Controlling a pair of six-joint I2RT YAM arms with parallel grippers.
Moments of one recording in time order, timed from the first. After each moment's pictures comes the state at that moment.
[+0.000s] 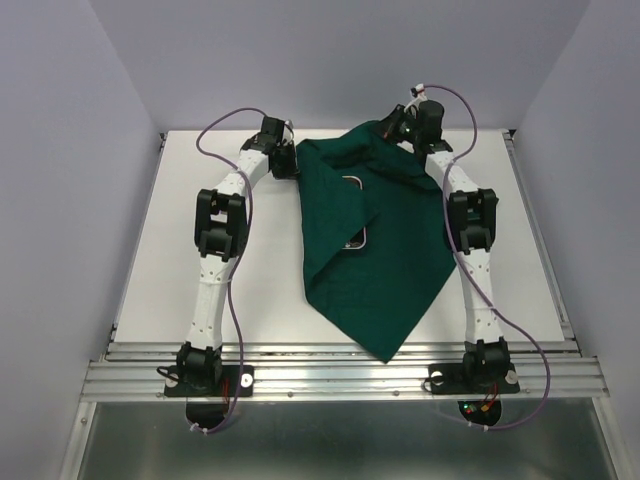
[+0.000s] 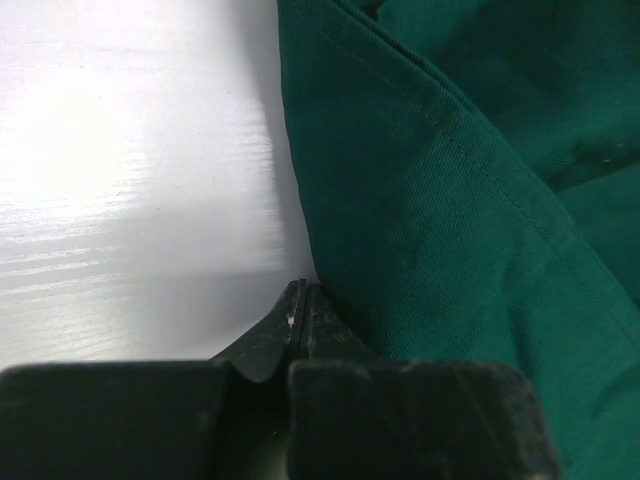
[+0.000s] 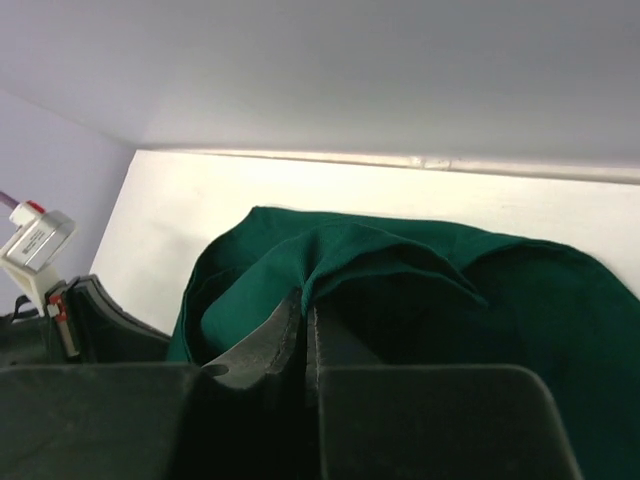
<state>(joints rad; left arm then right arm) -0.25 2.55 2.27 -0.60 0.20 -0.35 0.12 2.70 2.42 0.10 -0.54 0.63</state>
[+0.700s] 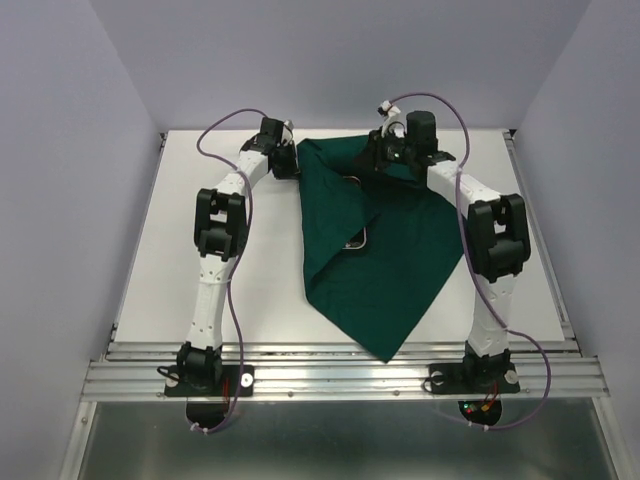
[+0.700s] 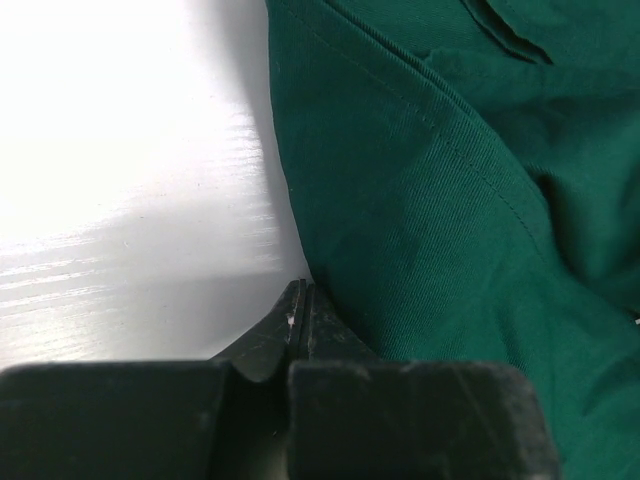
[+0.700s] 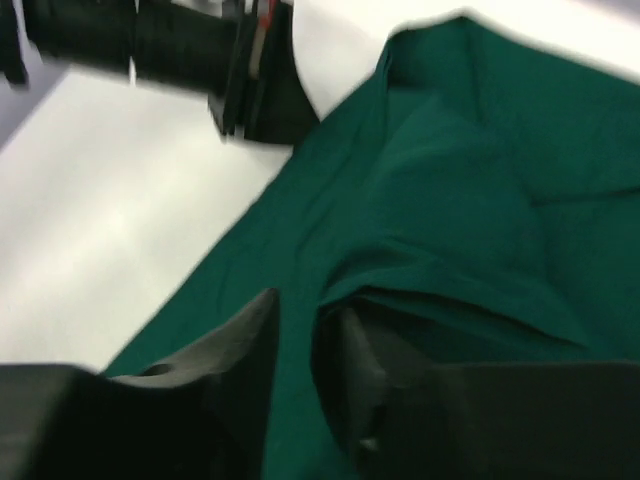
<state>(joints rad) -0.25 2.55 2.25 -0.56 0.24 -0.36 0.24 2.11 1.71 0.05 -0.72 0.15</state>
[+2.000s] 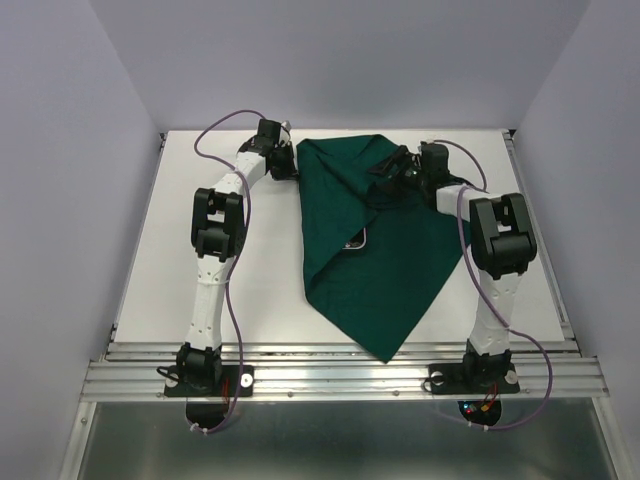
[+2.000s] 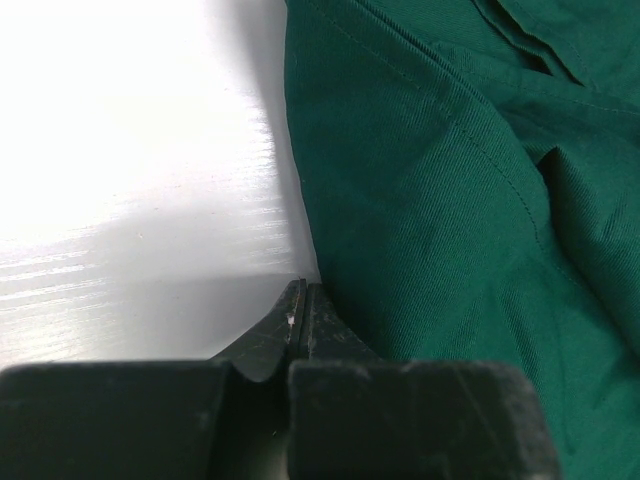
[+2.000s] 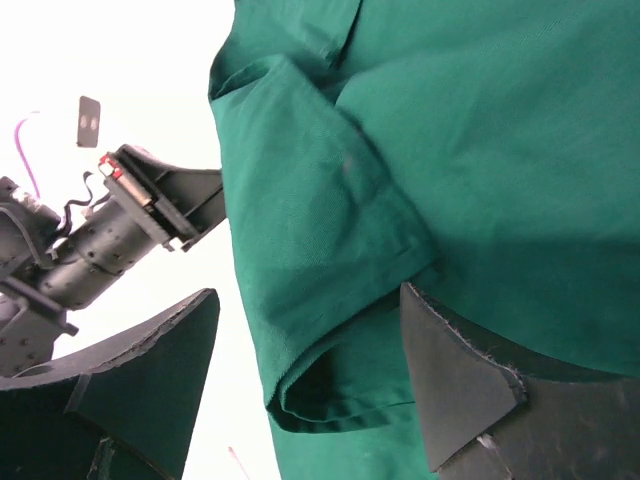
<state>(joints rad) -0.23 2.52 2.18 -0.52 0.25 -0.36 0.16 2.10 1.37 0.27 -0.51 1.01</state>
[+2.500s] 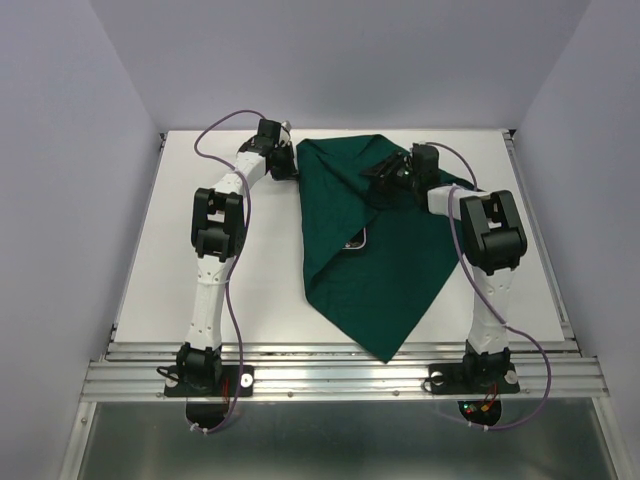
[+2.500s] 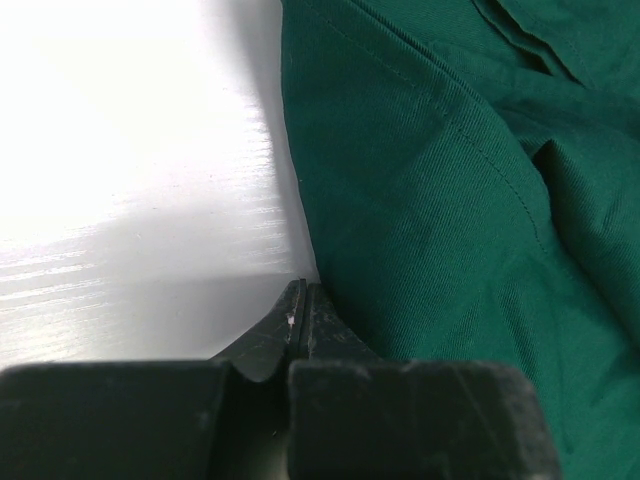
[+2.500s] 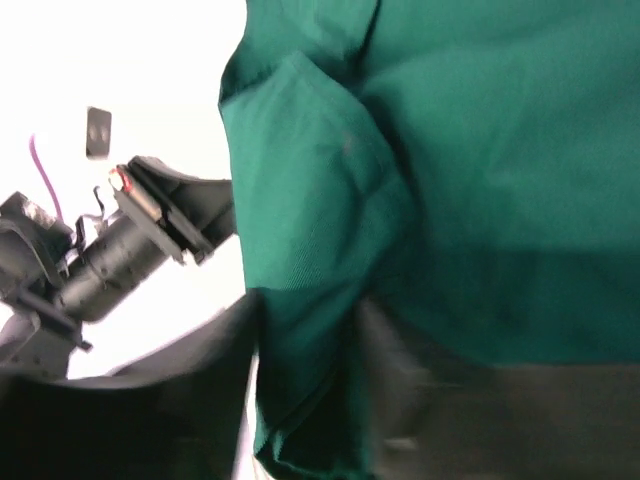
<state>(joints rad) -0.23 2.52 2.18 -0.52 0.25 -0.36 0.20 2.16 1.38 0.36 -0.51 1.13</state>
